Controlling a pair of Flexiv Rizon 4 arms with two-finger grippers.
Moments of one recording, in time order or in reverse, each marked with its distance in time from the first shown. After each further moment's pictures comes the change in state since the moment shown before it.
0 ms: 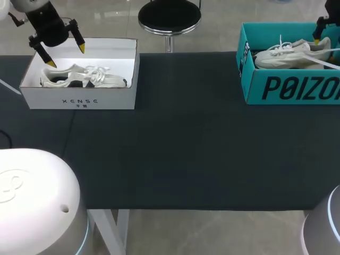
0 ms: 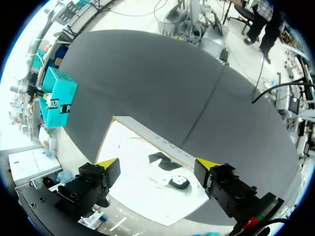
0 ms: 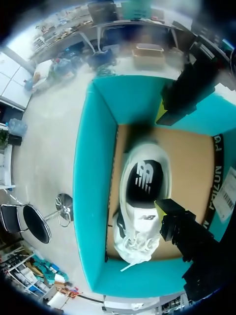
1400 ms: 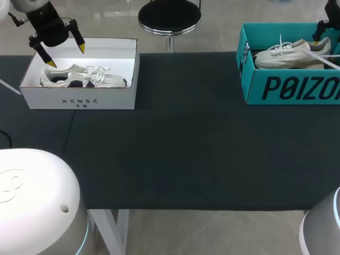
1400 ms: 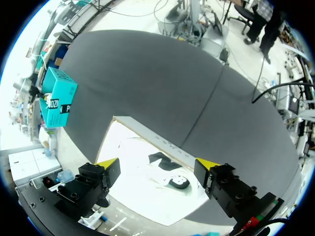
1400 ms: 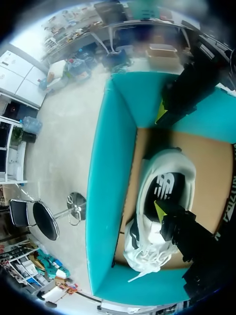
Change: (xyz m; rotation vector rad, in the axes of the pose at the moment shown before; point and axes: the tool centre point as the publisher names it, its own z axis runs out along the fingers) left arm 0.000 0.000 0.000 0.000 0.000 0.000; right arm -0.014 0.023 0.023 -0.136 -0.010 -0.043
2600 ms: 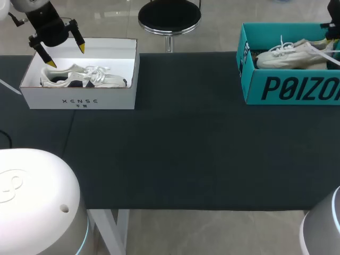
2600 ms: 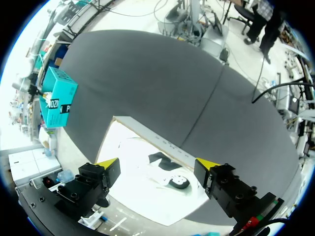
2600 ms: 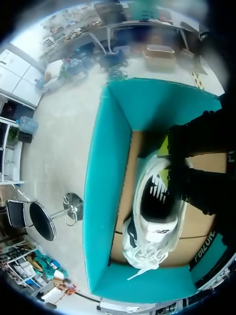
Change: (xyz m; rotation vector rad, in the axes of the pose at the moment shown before) left arm 0.000 0.000 0.000 0.000 0.000 0.000; right arm -0.004 -0.007 -0.014 0.040 -0.001 0.001
